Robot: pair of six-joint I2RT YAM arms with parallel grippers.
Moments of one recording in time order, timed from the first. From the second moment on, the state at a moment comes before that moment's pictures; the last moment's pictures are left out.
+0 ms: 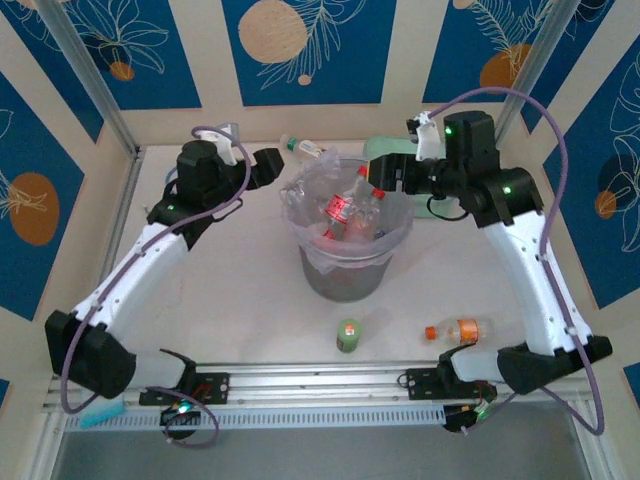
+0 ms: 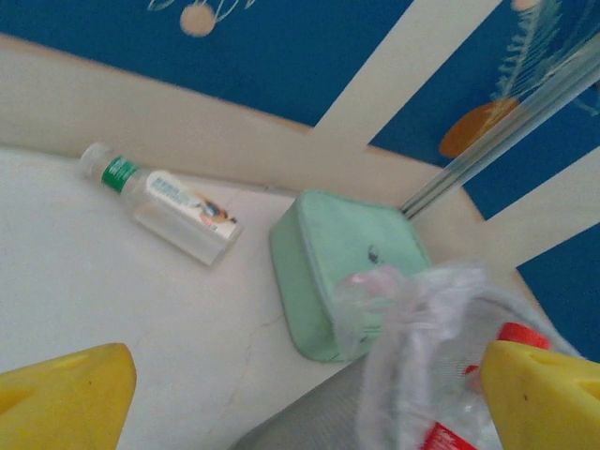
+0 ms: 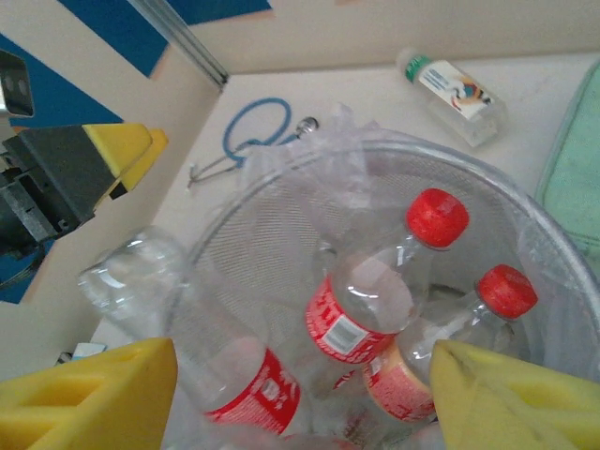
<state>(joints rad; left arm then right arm) -0.41 1.31 1.25 -0.19 0.18 -0.54 0.35 1.30 1.74 -1.02 -0.38 0.33</state>
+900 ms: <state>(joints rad) -0.74 1.29 1.28 -0.36 -0.17 -0.33 0.58 1.26 1.43 -0.81 -0.16 0.32</state>
